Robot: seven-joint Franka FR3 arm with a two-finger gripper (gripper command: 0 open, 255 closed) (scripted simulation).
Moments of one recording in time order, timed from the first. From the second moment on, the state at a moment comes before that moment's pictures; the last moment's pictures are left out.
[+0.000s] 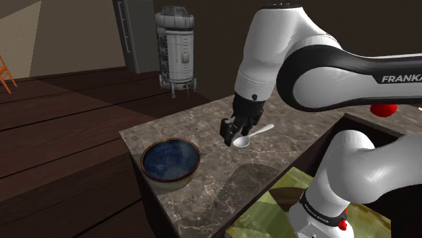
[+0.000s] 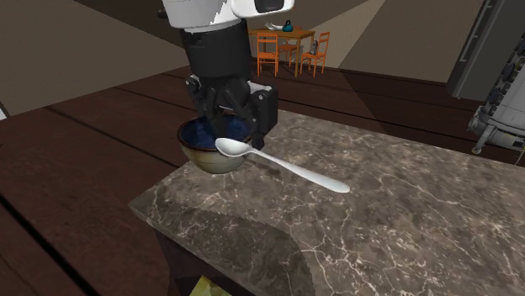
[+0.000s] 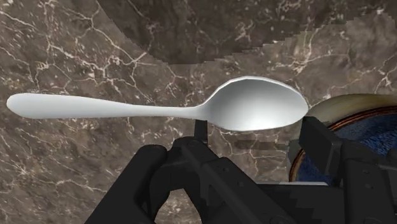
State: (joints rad) arm 0.13 -0.89 0.40 -2.62 0.20 1.87 0.53
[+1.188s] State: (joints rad) arm -0.08 -0.09 0.79 -1.95 -0.09 1.96 0.92
